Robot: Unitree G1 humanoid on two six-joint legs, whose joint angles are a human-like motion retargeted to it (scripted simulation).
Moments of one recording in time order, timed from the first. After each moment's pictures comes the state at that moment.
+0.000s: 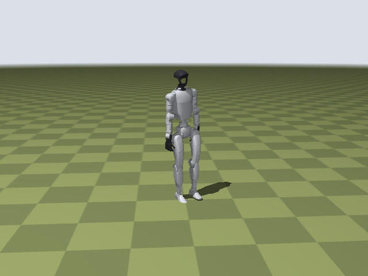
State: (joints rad) left arm -0.03 0.06 0.10 1.55 -0.06 0.20 -0.15; right arm 0.03 -0.14 -0.05 1.45 -0.41 0.12 0.21; waist 0.00 0.01 -0.01; left_leg -0.11 -0.14 -0.17 0.08 0.03 -0.01; right_leg -0.01 -0.02 -0.25 0.04 0.06 0.04
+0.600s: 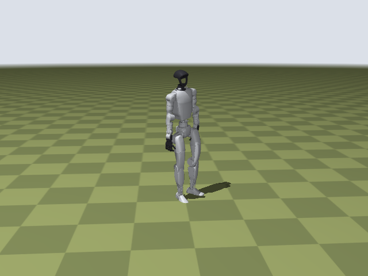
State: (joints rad) left arm -0.04 0.06 0.08 1.56 -0.06 0.20 -0.15; right arm 0.03 -0.15 -0.08 1.45 -0.40 0.13 0.22; waist -0.07 0.02 -0.02; left_leg -0.11 -0.04 0.19 0.09 -0.04 -0.02; right_leg -0.04 -0.05 -0.32 0.04 0.08 0.04
